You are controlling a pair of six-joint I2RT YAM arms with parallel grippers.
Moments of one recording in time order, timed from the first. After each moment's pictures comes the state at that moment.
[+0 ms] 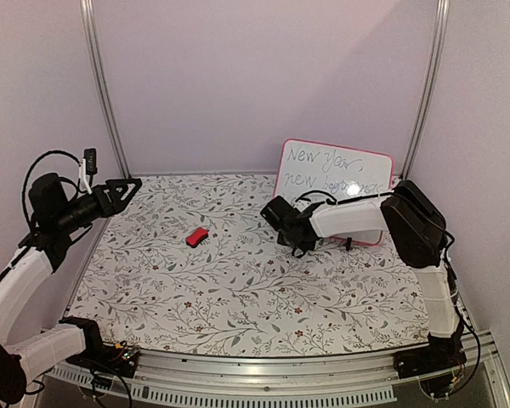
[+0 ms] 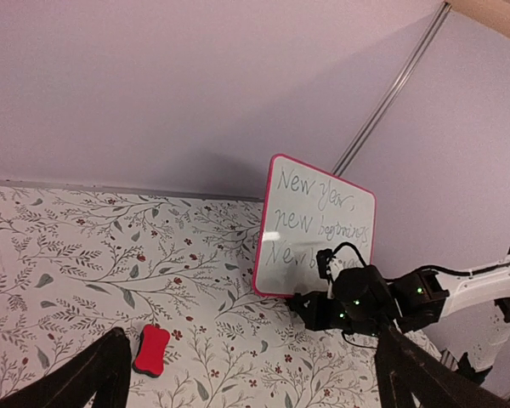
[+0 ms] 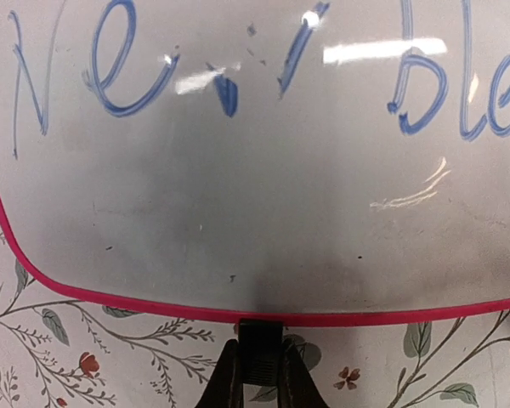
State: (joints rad) left arm 0.03 0.83 0.61 0.14 0.70 -0.46; right arm 0.85 2.23 1.56 -0.44 0.66 0.95
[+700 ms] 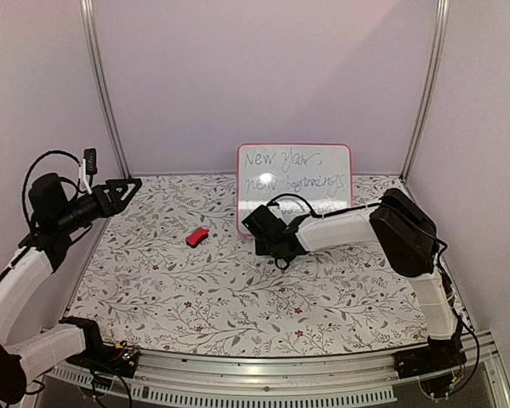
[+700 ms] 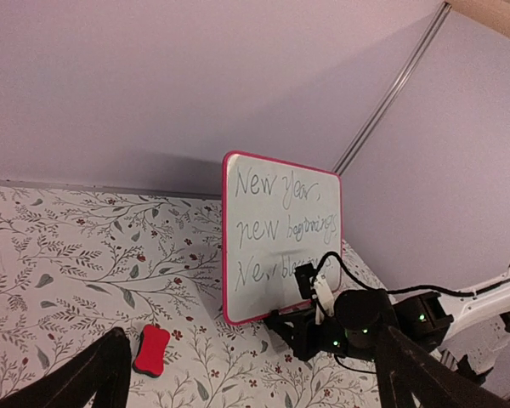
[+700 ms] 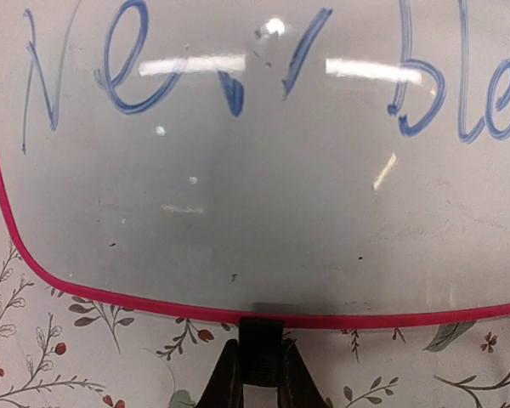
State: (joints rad) left arm 0.03 0.83 0.61 0.14 0.70 -0.46; right arm 0.96 2.27 1.58 -0.25 0.58 0.71
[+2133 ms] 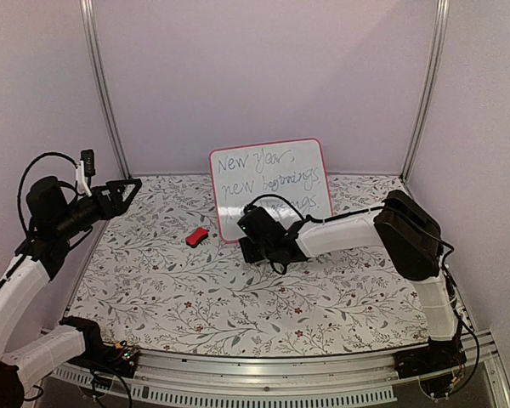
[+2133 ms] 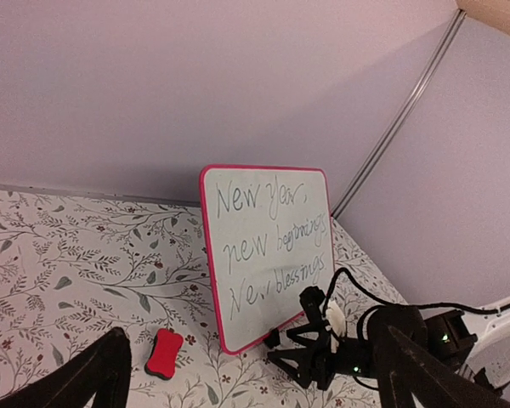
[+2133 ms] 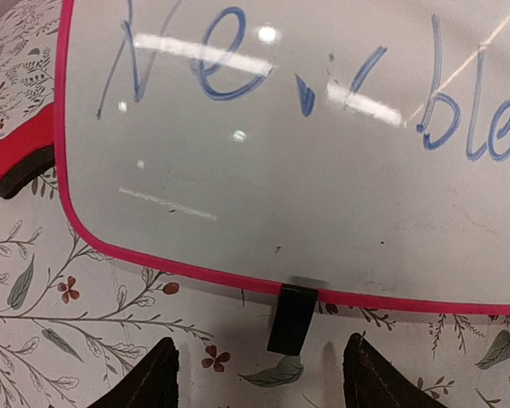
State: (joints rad) left arm -0.03 0.76 0.60 0.08 0.55 -0.44; right arm 1.01 2.25 1.54 -0.11 0.46 0.42
